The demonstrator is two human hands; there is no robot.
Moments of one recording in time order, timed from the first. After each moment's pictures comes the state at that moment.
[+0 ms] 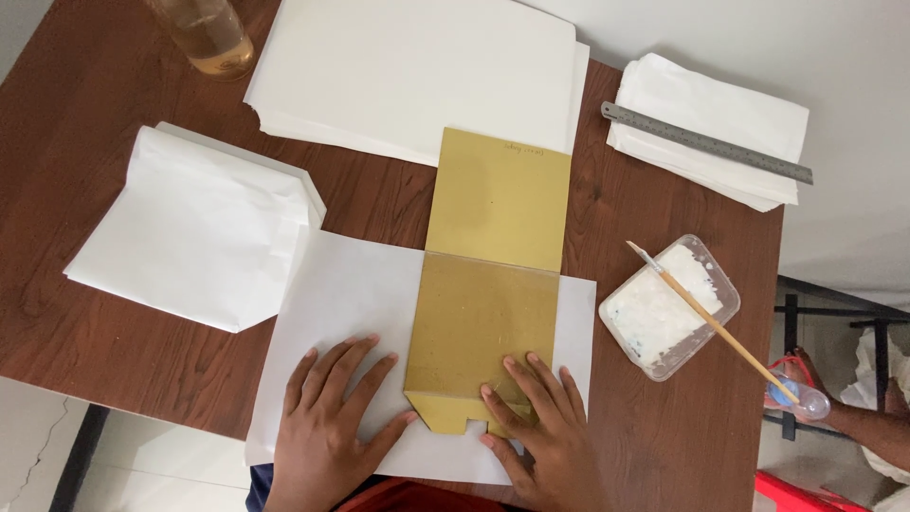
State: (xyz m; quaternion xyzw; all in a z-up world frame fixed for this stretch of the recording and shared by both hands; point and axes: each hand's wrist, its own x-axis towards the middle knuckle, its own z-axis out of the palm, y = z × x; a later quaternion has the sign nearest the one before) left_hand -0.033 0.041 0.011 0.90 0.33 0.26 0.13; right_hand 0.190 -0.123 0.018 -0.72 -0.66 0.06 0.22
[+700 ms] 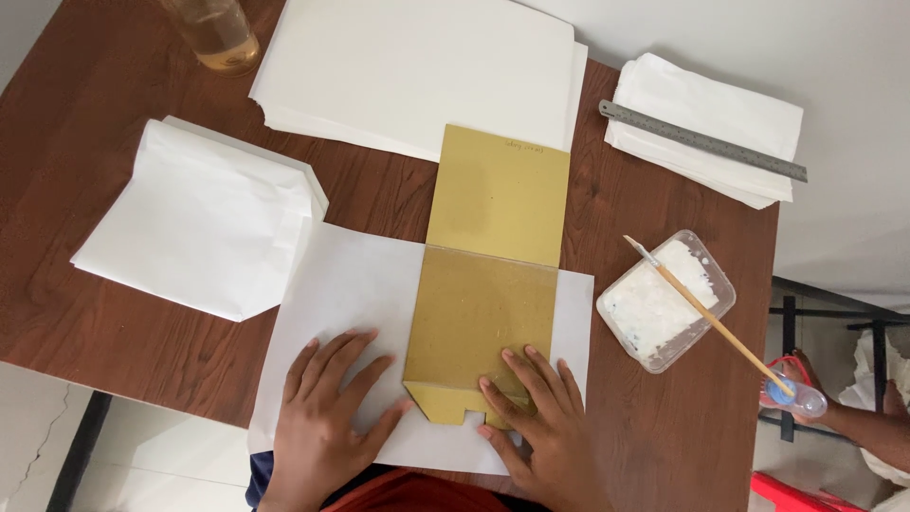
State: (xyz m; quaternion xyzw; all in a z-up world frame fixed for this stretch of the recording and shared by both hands) left_hand -0.038 0.040 0.015 0.89 0.33 0.26 0.15; right_hand 0.189 -0.124 0.019 -0.71 -0.66 0.05 0.23
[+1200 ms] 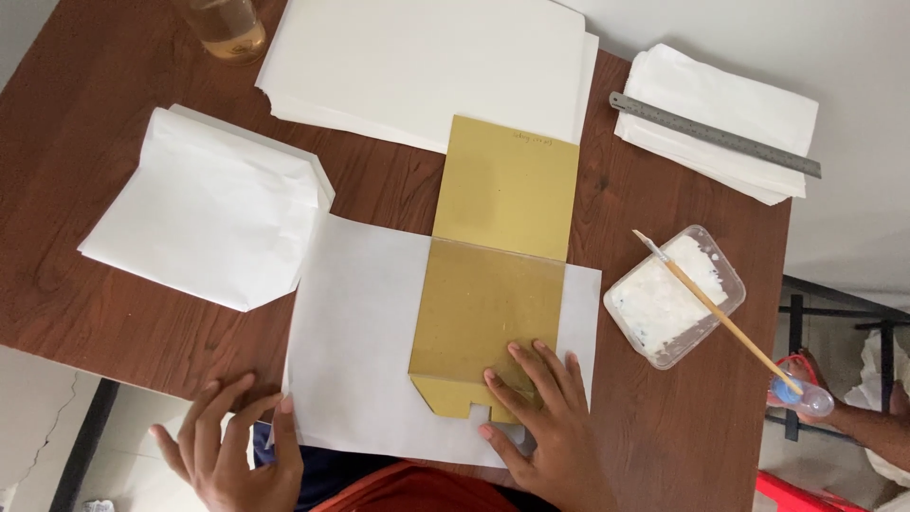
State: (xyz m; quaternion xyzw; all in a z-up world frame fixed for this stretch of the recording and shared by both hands) left_hand -0.094 0.003 -0.019 0.73 0.59 0.35 -0.01; right_hand 0.184 -0.125 0.024 -0.73 -0.64 0.09 0.23
